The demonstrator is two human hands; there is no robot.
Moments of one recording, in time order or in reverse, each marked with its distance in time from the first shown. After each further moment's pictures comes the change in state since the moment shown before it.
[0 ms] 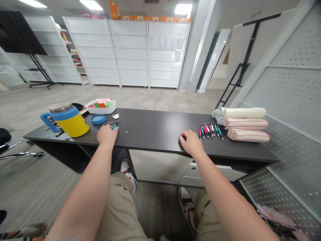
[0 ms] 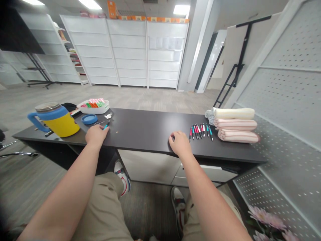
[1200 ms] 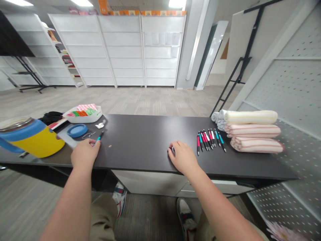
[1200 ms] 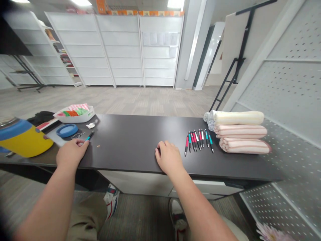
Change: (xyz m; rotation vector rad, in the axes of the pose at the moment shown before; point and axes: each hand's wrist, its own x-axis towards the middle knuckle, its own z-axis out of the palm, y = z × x) left_hand -0.003 0.003 -0.004 0.104 -0.032 -0.025; right_hand 0.012 -0.017 -0.004 -0.011 -0.134 -0.075
